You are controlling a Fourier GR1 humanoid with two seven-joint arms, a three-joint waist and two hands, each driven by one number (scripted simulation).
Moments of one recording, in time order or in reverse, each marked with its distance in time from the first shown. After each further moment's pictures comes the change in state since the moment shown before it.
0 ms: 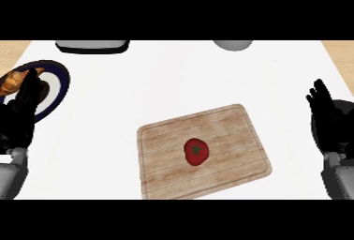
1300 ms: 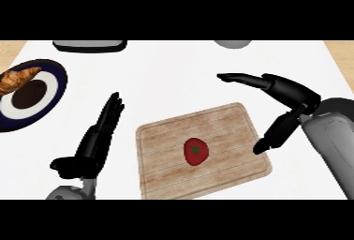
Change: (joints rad) left arm 0.118 -0.315 -0.239 -0.137 0.044 -0.128 -0.214; right arm -0.402 -0.111 0.300 0.049 0.152 0.781 -0.400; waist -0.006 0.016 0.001
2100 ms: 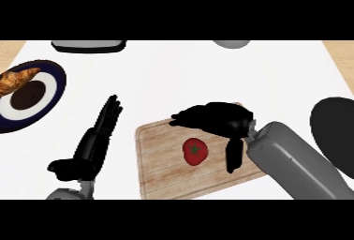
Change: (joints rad) left arm 0.025 -0.010 0.025 0.006 -0.013 -0.032 -0.013; right arm -0.088 0.110 0.357 -0.055 0.467 0.017 0.193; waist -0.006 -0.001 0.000
